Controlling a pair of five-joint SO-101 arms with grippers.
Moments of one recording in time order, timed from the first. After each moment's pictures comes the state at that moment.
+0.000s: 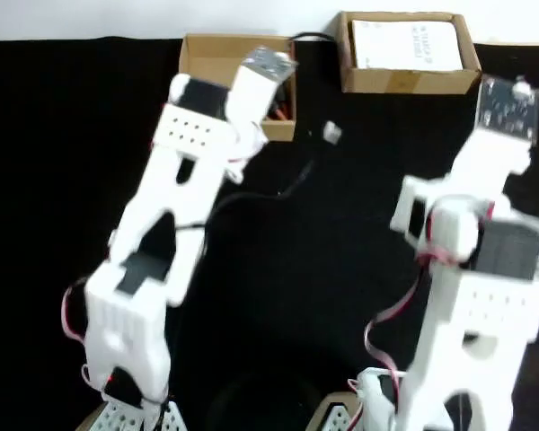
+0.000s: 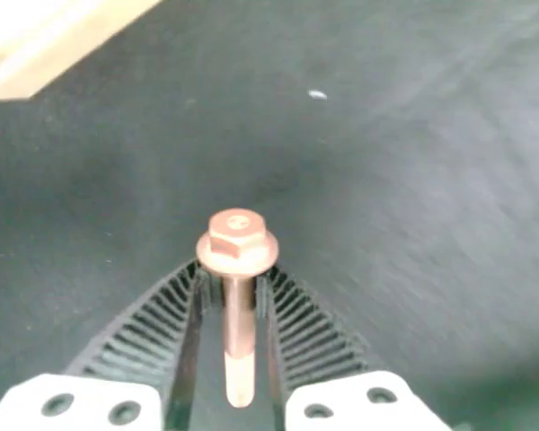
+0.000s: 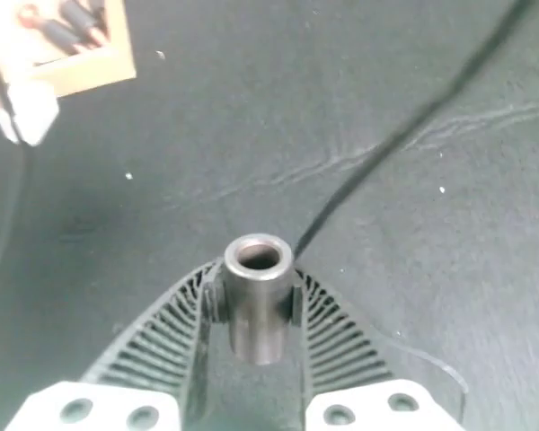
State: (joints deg) left arm 16.5 18.9 -34.3 99.5 -9.0; right arm 1.9 -38.3 4.9 94.4 -5.6
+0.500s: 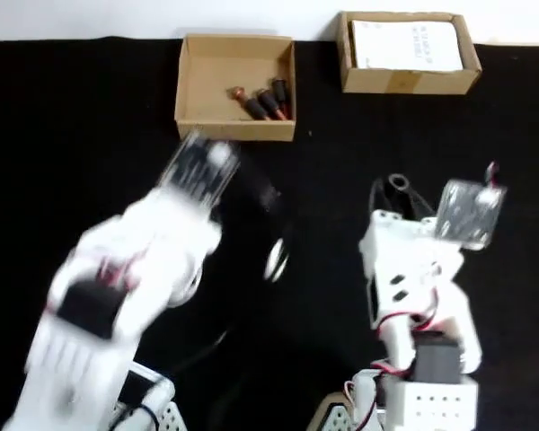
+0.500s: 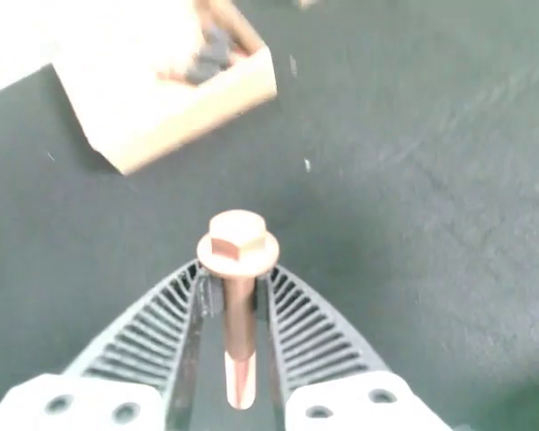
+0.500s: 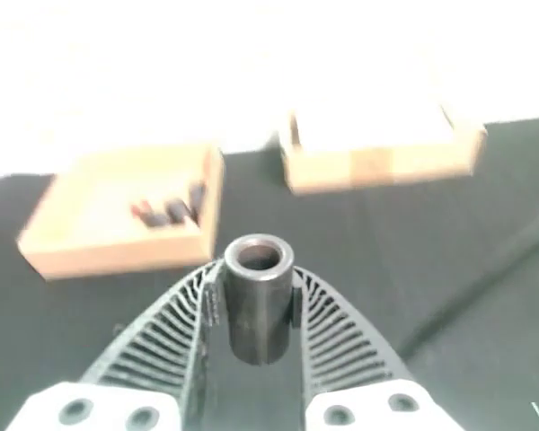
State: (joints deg) left arm 17.8 -66.9 42.3 68.9 -9.1; right arm -5.0 -83.7 70.0 33.8 -5.6
